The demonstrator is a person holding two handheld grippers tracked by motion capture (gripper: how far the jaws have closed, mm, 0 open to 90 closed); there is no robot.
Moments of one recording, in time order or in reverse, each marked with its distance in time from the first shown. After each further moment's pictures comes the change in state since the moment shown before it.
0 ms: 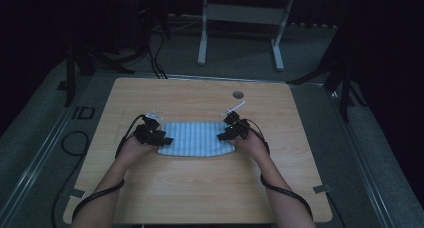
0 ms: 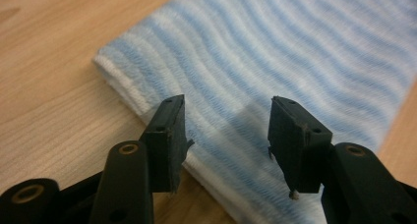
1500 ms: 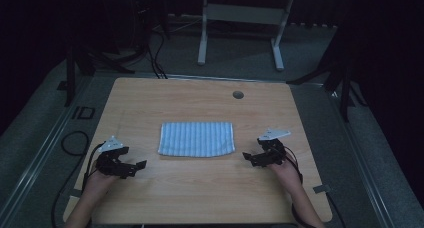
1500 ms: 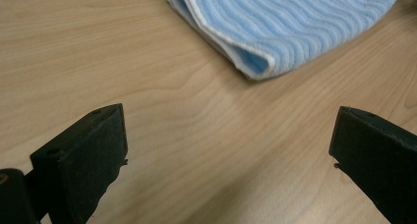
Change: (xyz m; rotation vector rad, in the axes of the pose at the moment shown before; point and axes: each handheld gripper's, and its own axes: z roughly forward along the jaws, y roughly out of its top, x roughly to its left) left arm -0.014 -0.117 -0.072 -0.232 0.078 -0.109; right arm -0.005 -0.124 -0.066 -0.284 -0.088 -0.025
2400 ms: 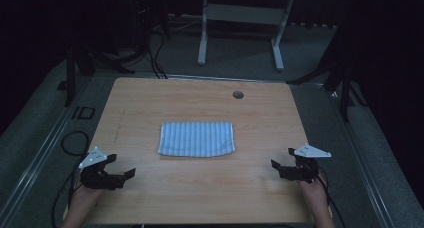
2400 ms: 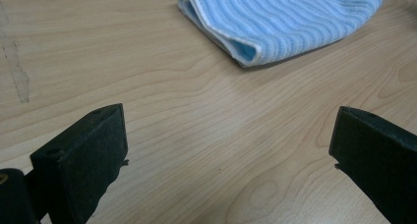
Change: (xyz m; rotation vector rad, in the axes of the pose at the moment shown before) left arm -0.011 -0.025 -0.040 -0.107 0.041 -0.017; right arm -0.014 -0.064 -0.075 -0.132 -0.169 0.116
